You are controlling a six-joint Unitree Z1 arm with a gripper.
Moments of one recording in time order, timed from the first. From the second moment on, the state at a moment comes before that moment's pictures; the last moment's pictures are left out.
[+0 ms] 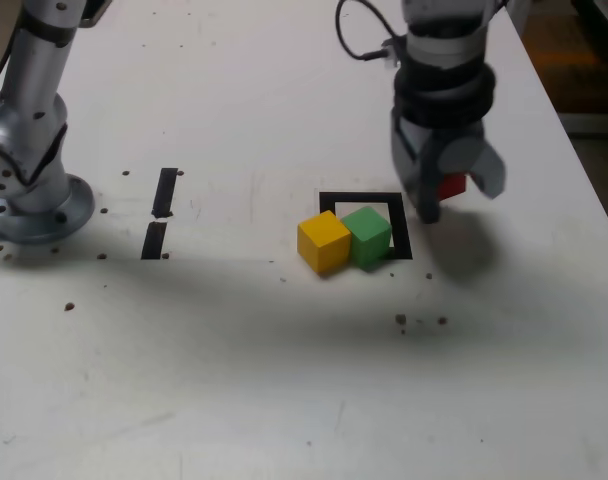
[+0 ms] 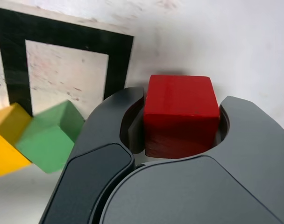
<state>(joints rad) -0.09 2.07 -1.55 0.90 0.04 -0.31</state>
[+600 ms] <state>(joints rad) -0.09 1.92 -1.36 0.99 -0.09 -0.29</state>
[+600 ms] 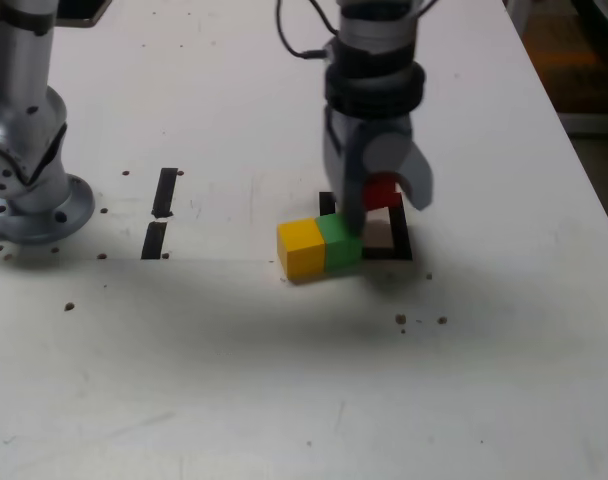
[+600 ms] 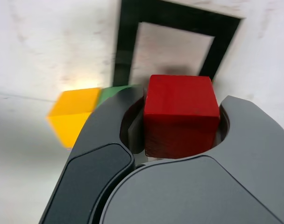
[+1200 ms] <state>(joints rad) -0.11 1.73 -1.30 1.04 -0.02 -0.29</state>
